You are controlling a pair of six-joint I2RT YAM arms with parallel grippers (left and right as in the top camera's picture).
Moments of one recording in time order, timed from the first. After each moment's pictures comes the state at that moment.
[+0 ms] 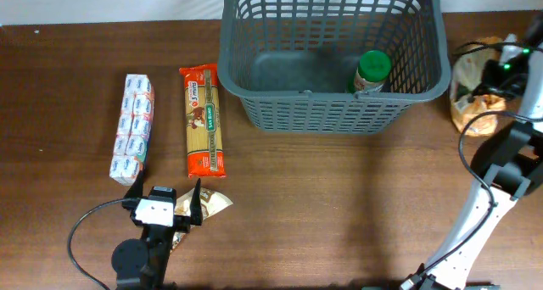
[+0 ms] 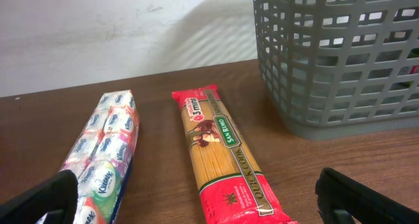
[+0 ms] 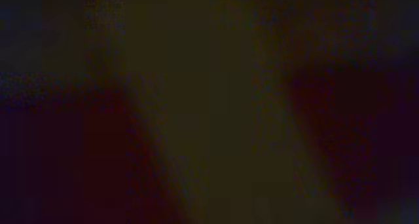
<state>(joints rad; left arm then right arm) 0.06 0.01 0.07 -0.19 0.18 0.11 -0.52 2.56 2.64 -1.52 -0.08 -0.11</state>
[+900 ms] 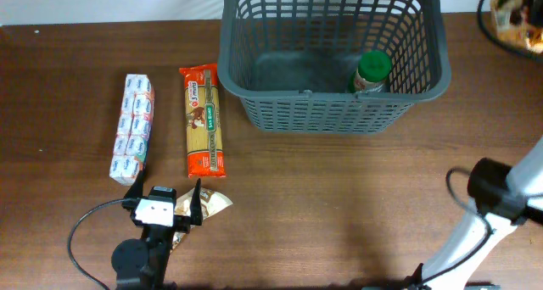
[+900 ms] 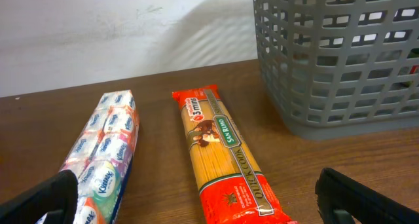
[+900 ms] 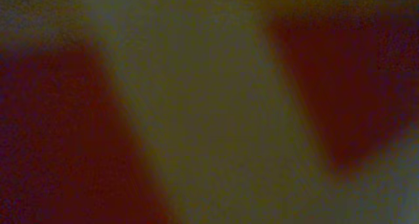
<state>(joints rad) 0.06 0.01 0.07 -0.19 0.18 0.11 -0.37 2.14 3.10 -1.55 -0.20 -0.08</state>
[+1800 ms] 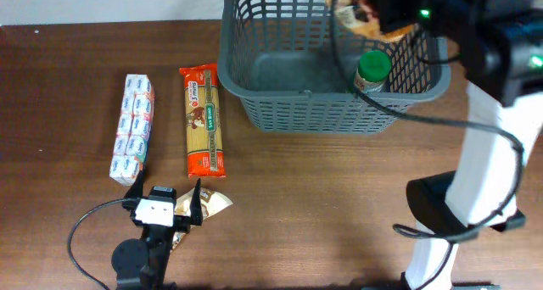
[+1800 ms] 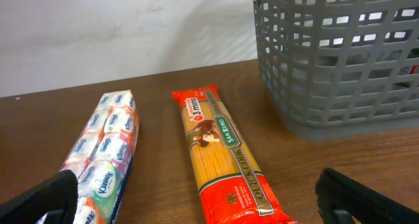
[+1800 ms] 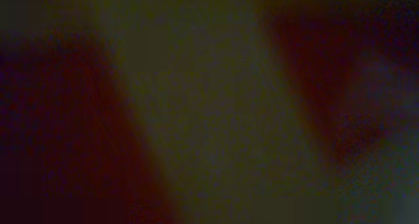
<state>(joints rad) 0.06 0.01 0.07 -0.19 0.18 0.11 0.21 2.10 3.11 -1.49 -0.23 -0.03</state>
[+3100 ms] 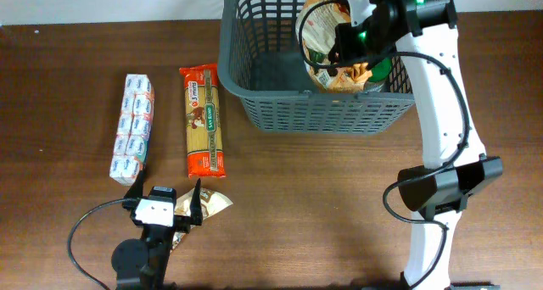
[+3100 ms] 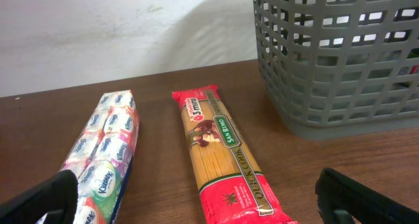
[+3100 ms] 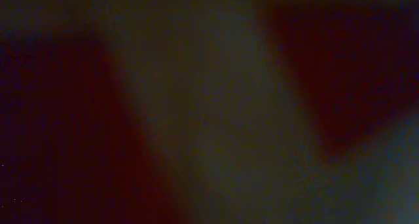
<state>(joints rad) 0.06 0.01 0.07 -0.19 0.18 0.11 0.22 2.18 2.56 -1.53 -0.19 0.07</state>
